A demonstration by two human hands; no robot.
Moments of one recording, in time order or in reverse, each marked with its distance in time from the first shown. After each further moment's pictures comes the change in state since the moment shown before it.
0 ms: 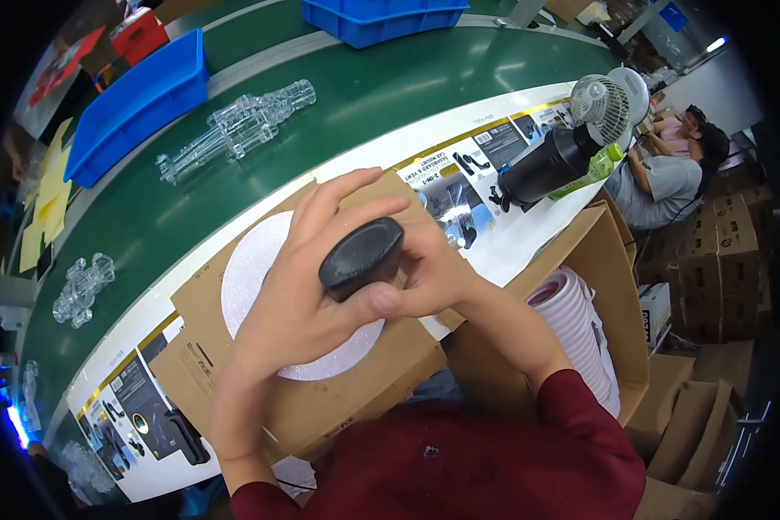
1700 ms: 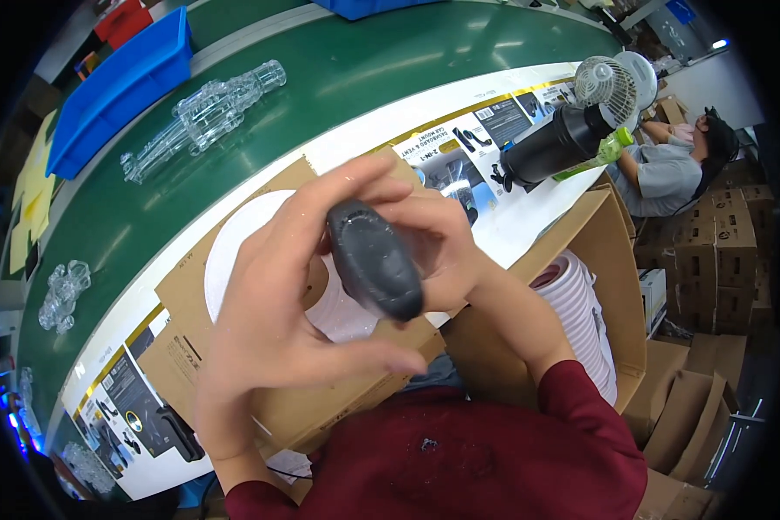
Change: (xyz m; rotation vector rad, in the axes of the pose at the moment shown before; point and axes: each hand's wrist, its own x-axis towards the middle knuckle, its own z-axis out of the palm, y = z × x) left_hand 0.006 0.014 0.001 -0.402 0.002 -0.087; right_hand -0.001 0.011 -0.010 0.319 0.025 -0.050
